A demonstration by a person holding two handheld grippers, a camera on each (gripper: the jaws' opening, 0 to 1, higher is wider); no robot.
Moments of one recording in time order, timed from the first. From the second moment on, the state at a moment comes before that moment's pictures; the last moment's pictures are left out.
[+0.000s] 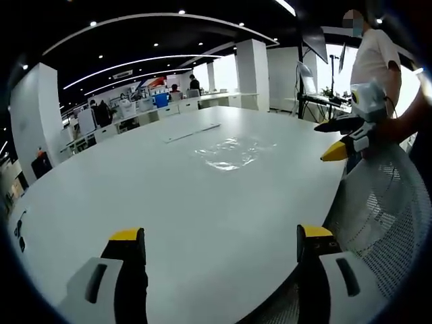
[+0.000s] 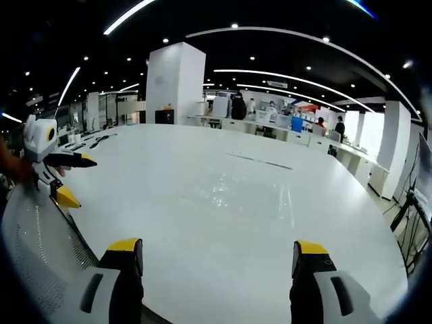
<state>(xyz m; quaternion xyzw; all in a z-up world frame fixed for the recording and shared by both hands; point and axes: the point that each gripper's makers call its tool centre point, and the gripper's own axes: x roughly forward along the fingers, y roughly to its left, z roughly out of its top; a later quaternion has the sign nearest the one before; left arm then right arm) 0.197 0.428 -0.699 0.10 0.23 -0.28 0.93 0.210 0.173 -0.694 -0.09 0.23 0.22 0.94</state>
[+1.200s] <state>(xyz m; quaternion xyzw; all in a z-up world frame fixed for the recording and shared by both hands) 0.199 0.428 -0.703 0.09 0.23 -0.28 0.93 0.214 0.171 -0.693 -0.09 0.23 0.22 0.95</state>
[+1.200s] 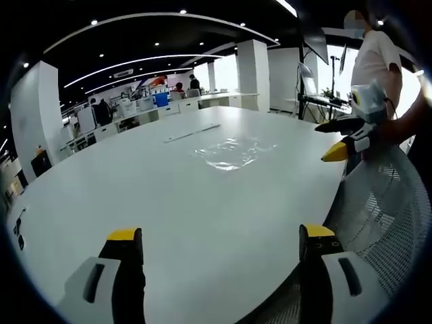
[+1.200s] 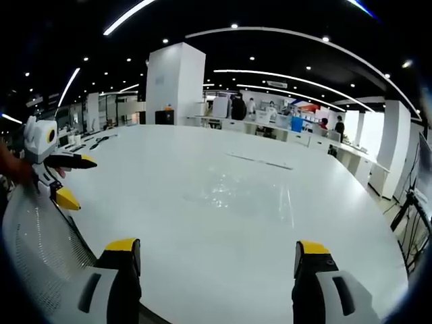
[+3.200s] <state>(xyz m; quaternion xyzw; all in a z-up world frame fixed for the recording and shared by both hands) 0.204 0.403 -0.660 0.12 0.26 -0.32 0.90 0.306 0.250 -0.689 -0.15 0.29 0.31 0.89</state>
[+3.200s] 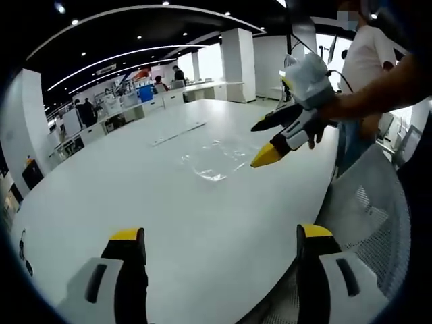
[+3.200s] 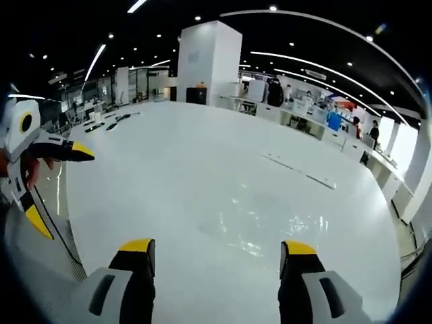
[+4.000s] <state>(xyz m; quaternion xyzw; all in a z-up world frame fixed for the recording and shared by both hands) 0.210 0.412 -0.670 0.10 0.27 -0.30 0.91 0.341 0.265 -0.700 -0.16 0.31 0.32 0.88</state>
